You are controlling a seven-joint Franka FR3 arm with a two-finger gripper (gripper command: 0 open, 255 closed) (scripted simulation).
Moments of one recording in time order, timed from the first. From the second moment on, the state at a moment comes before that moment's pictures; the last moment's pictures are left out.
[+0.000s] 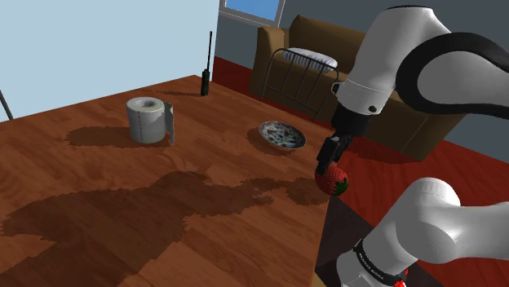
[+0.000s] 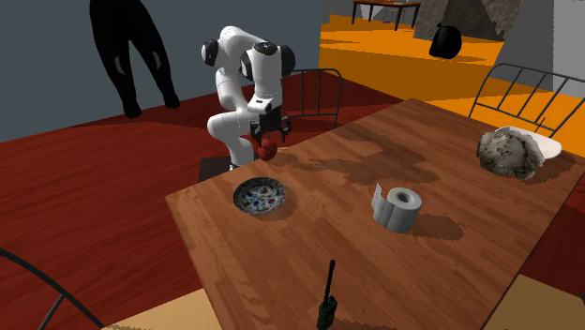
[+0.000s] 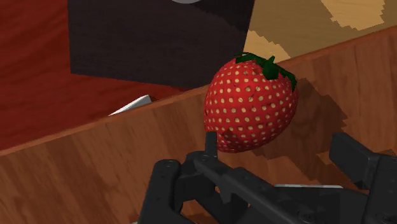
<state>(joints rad) 0.13 -1.01 0.24 -2.65 0.23 1.61 0.11</state>
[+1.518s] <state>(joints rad) 0.14 -1.25 0.32 -2.80 0.25 1.56 0.26</state>
